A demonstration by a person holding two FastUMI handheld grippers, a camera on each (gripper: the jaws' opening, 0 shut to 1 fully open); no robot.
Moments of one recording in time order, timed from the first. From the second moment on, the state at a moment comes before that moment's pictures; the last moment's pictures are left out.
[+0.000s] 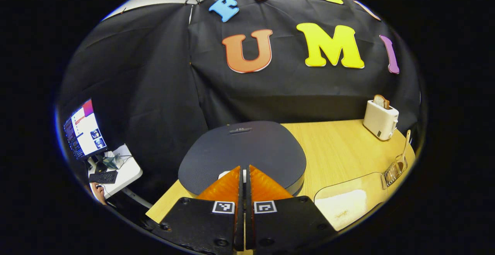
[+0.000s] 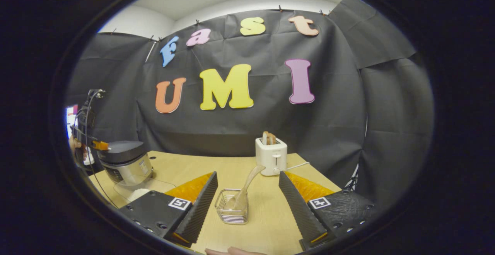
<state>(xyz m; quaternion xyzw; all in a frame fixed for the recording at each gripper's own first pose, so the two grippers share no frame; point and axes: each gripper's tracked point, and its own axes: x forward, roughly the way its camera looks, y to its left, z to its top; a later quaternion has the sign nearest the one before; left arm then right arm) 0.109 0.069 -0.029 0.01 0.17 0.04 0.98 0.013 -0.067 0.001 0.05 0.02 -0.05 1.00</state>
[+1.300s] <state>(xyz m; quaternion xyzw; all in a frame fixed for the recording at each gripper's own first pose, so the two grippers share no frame) -0.003 0.013 0.019 -0.04 0.01 -0.02 1.00 0.102 -0.059 -0.044 0.05 0.08 -0.04 0.99</state>
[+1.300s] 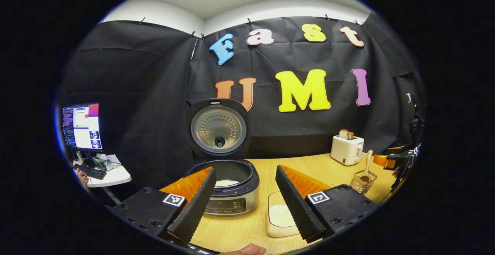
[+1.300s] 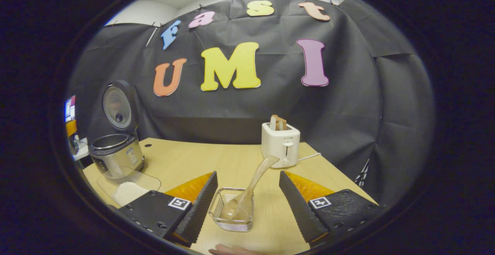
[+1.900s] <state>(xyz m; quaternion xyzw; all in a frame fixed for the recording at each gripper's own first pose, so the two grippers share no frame) -0.007 0.037 0.021 -0.08 0.01 -0.02 1.00 0.171 -0.071 -0.088 0.10 0.19 -0.05 0.98</state>
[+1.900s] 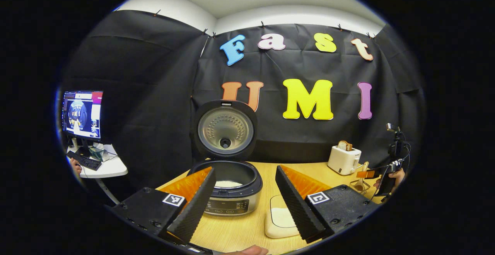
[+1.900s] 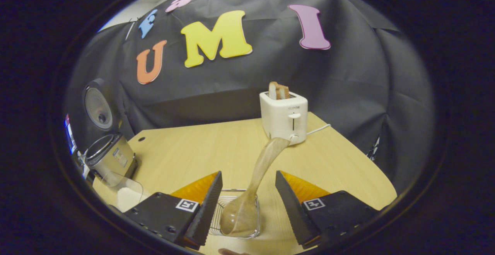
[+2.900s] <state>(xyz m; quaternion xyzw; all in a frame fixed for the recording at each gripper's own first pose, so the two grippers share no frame) -0.006 0.020 0.018 -0.05 0.02 -0.04 1.00 0.200 -0.055 -0.103 0.16 0.26 0.00 0.95</state>
